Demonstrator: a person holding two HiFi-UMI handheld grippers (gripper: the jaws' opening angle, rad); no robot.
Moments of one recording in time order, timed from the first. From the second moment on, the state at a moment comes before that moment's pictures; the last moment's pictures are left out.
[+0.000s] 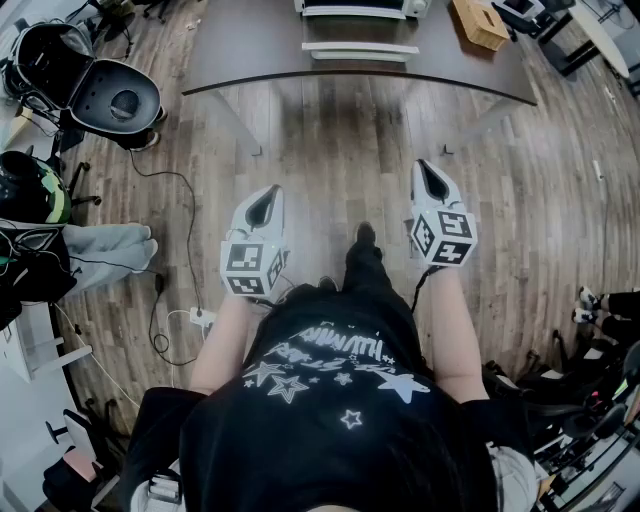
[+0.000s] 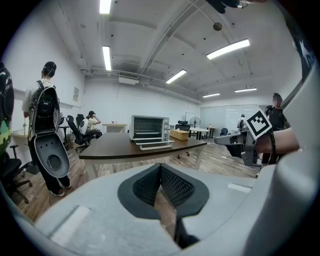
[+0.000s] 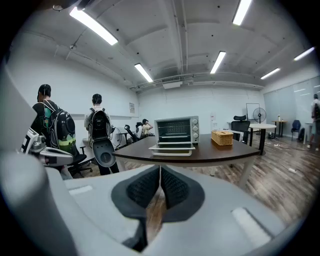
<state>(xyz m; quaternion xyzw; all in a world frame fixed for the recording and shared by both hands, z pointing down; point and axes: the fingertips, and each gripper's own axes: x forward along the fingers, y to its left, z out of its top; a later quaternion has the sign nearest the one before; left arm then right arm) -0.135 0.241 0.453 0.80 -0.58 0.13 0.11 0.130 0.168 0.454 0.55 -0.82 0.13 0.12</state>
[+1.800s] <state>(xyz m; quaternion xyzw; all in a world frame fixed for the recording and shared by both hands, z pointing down) -0.118 0.058 0.457 0.77 -0.61 0.15 0.11 0.169 -0.040 0.491 0.54 -0.81 0.19 0.11</state>
